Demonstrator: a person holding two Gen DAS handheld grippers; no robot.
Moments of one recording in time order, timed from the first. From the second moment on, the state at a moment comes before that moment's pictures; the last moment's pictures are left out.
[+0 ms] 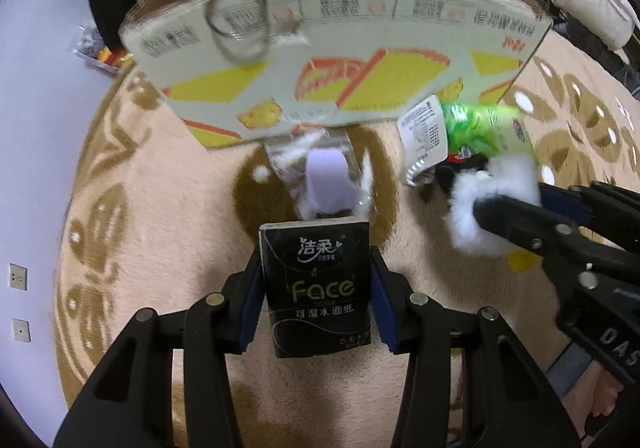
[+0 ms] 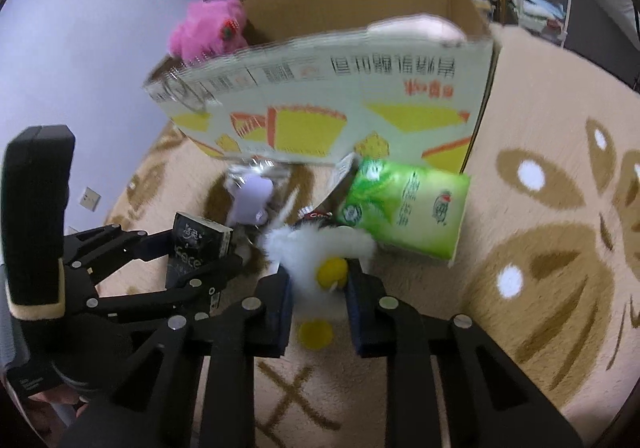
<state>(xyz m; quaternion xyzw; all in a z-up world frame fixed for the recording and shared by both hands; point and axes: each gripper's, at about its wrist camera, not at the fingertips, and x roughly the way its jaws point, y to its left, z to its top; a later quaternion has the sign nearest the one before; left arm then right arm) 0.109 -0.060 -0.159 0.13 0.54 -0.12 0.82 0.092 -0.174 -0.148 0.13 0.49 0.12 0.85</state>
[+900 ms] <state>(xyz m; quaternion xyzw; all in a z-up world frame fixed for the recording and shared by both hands) 0.073 -0.055 -0.019 0.12 0.28 -0.10 0.95 0.049 -0.193 -0.021 0.09 0.27 0.07 0.96</state>
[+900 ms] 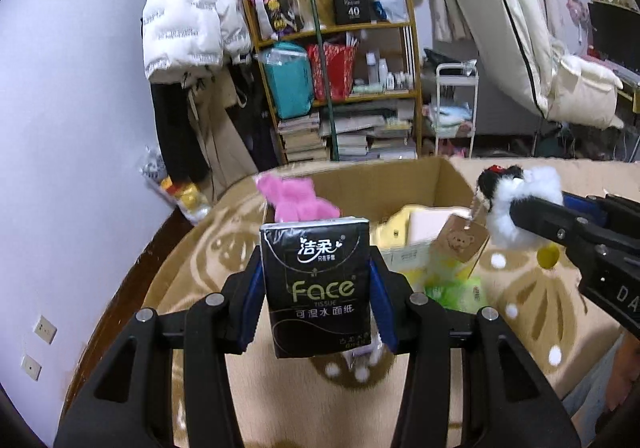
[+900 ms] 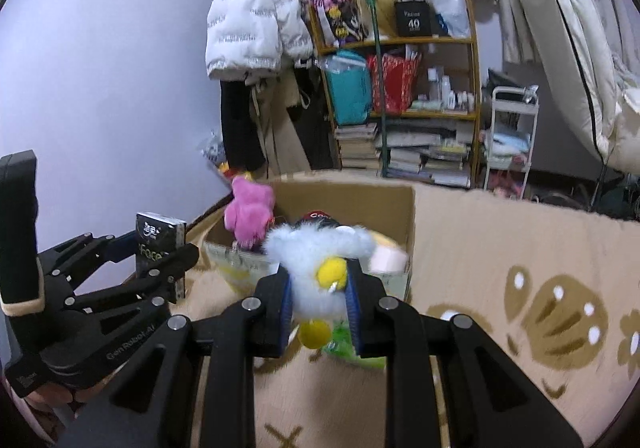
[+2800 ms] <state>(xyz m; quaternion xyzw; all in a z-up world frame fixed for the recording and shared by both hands) 0.211 -0.084 -0.038 0.04 0.36 -0.12 0.92 0.151 -0.253 -0.061 0.16 0.32 0.07 0.93</state>
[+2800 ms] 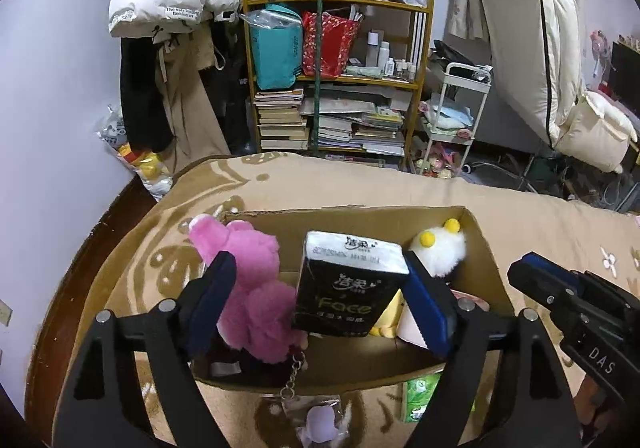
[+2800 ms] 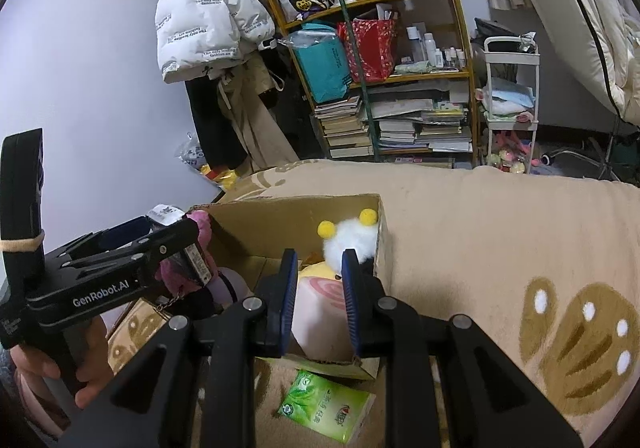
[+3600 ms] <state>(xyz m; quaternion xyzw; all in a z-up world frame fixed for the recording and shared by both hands) 0.181 -0.060 -0.019 0.04 0.37 -0.09 0.92 0.131 -0.230 -0.054 0.14 0.34 0.08 0.93</state>
